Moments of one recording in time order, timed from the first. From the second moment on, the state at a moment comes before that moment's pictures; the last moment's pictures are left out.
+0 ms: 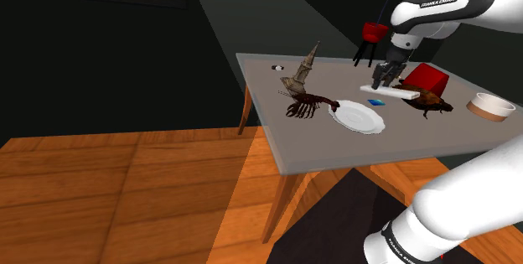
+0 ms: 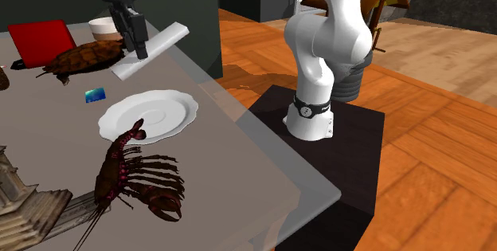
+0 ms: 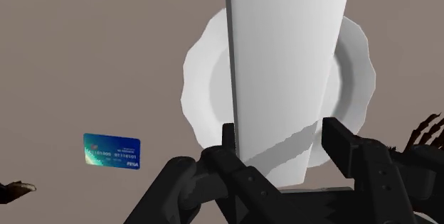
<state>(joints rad) -0.31 -0.20 -0.47 -2.10 -0.09 1.92 -0.45</state>
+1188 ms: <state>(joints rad) -0.44 0.00 -0.69 -1.95 0.00 1.95 -0.84</state>
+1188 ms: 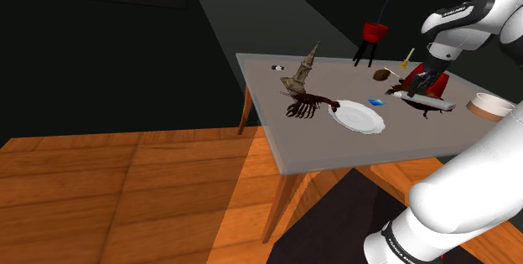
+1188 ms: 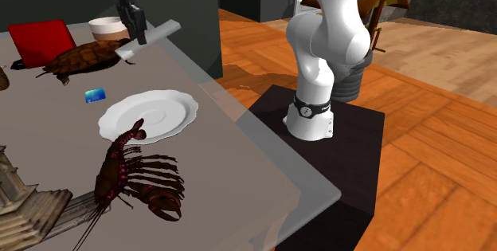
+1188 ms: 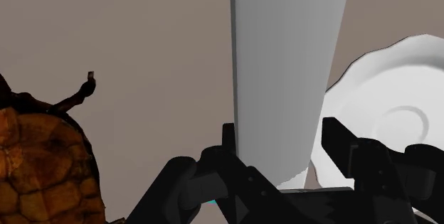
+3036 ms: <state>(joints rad) -0.47 0.17 -0.68 -2.14 0.15 2.26 -0.94</state>
